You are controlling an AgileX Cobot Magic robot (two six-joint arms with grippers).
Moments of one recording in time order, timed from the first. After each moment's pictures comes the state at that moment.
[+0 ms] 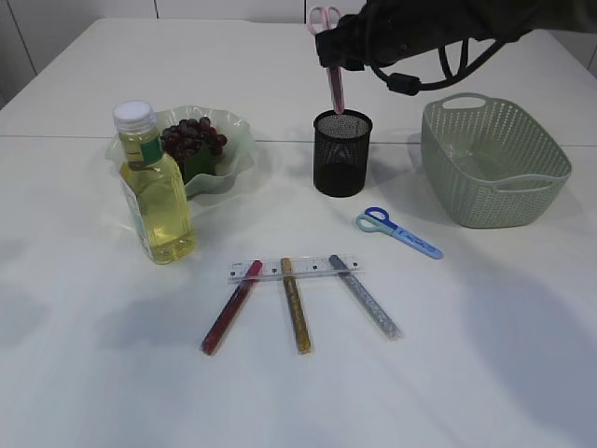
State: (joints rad) left arm -0.08 1.40 -1.00 -0.10 1.11 -0.09; right arm 0.27 2.06 -1.76 0.81 0.44 -0.81
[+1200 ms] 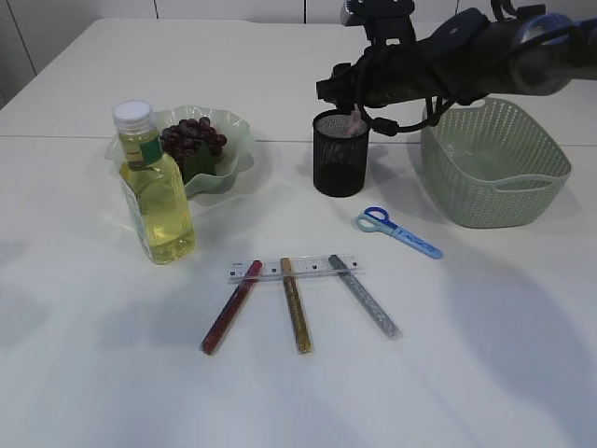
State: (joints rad) left arm -0.08 1.40 -1.00 -0.10 1.11 -0.09; right arm 0.27 2.24 -1.79 0.88 0.21 -0.89
